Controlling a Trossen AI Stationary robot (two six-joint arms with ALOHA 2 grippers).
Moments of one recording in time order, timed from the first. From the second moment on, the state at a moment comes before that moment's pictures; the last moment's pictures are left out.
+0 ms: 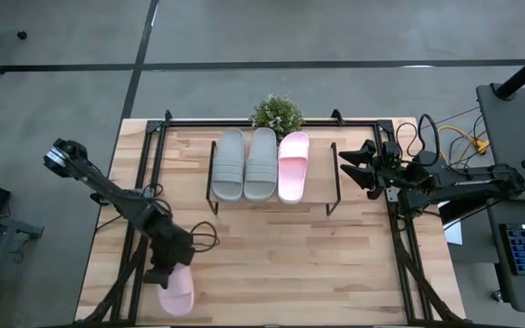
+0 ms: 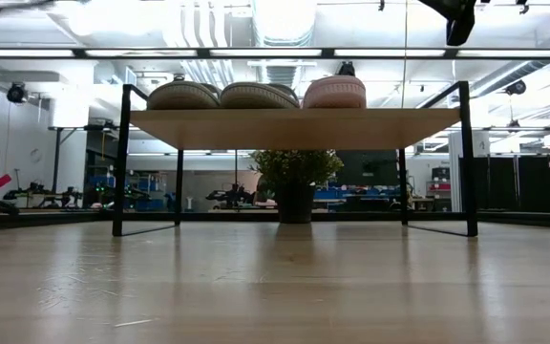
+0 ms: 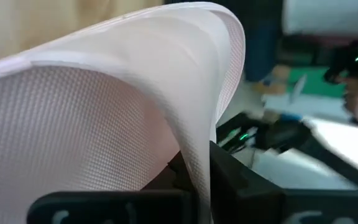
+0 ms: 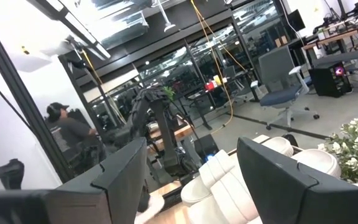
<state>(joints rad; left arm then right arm) -0.58 1.14 0.69 -0.48 0.74 -0.81 0.06 0.54 0.49 0.29 0.24 0.40</state>
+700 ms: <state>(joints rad) -0.57 1.01 0.82 0.07 -0.13 -0.75 0.06 0.54 0.49 0.29 0.22 0.45</state>
